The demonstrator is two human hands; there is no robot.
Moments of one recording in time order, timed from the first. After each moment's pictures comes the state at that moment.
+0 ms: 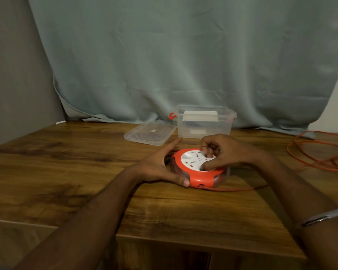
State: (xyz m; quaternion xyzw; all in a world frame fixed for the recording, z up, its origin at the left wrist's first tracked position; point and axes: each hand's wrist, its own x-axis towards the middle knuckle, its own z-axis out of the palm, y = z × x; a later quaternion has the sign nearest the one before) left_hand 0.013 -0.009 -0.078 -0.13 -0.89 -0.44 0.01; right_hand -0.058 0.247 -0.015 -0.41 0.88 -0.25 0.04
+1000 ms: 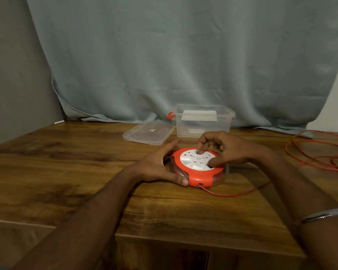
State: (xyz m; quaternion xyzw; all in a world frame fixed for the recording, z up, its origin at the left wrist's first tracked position) left_hand 0.012 -0.010 -0.081 -0.14 -0.89 -0.43 0.03; right_hand -0.073 0.254 -0.015 -0.42 0.86 -0.29 0.06
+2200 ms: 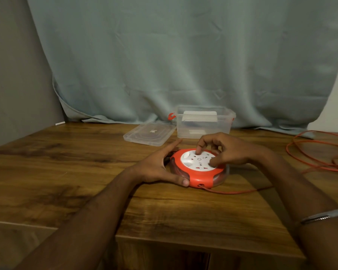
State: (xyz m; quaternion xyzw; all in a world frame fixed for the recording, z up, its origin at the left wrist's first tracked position) left_hand 0.012 -0.008 -0.080 -0.14 -0.89 -0.43 0.02; right_hand -0.073 0.253 -0.015 -0.43 0.86 -0.26 0.05
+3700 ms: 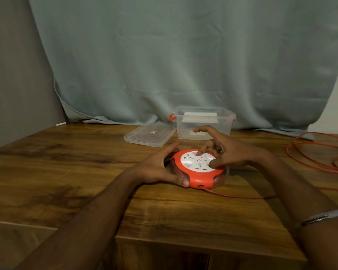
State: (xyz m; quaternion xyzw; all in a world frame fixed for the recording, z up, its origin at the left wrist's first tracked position) left_hand 0.013 -0.008 -0.077 -0.14 -0.89 -0.43 0.02; right_hand -0.073 0.254 -0.017 -0.43 0.85 -0.29 0.08
